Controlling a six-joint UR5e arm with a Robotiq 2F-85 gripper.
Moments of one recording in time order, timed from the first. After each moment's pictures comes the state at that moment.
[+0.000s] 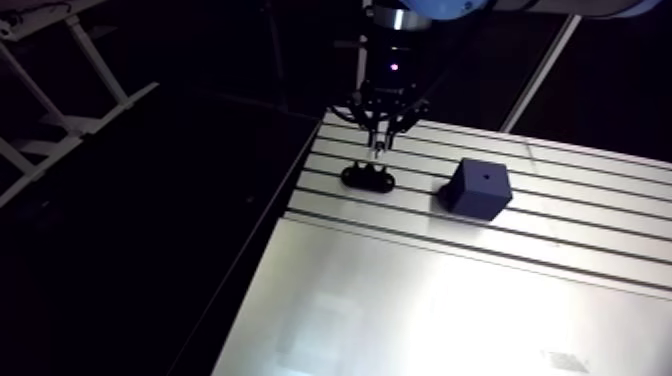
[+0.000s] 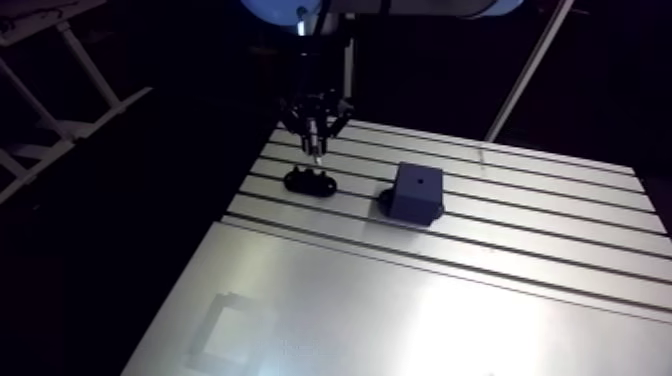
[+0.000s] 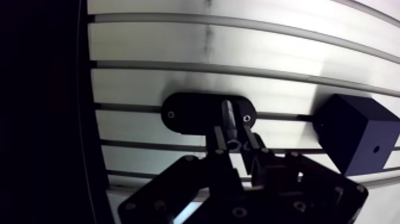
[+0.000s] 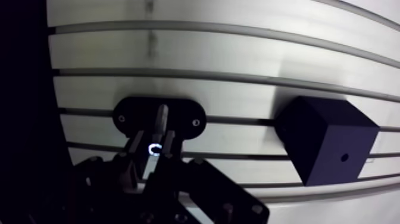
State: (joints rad) arm 0.22 -1.15 1.70 -2.04 -1.56 -1.43
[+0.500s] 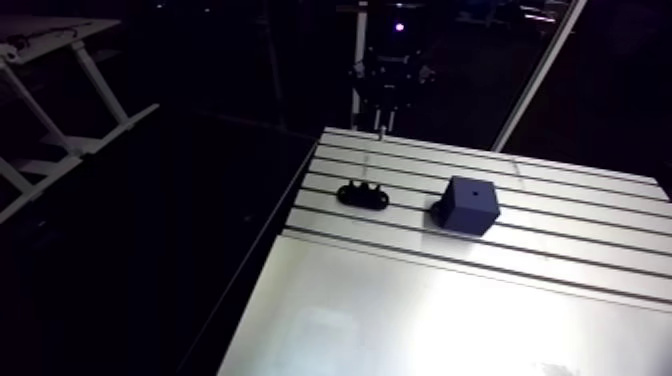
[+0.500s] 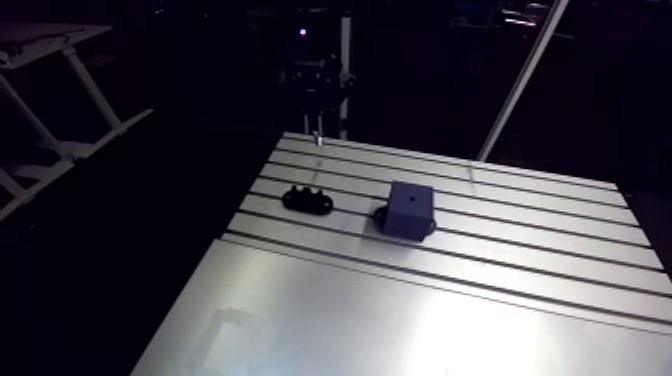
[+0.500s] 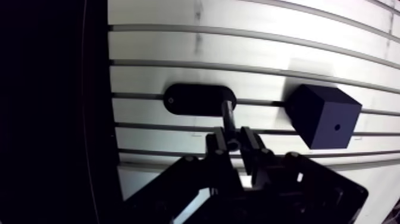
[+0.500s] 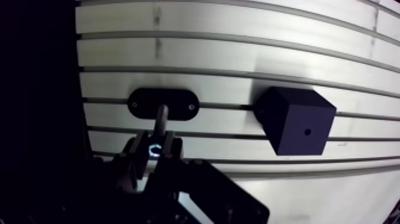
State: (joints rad) arm 0.20 -1.21 1.57 -1.85 -1.57 -1.44
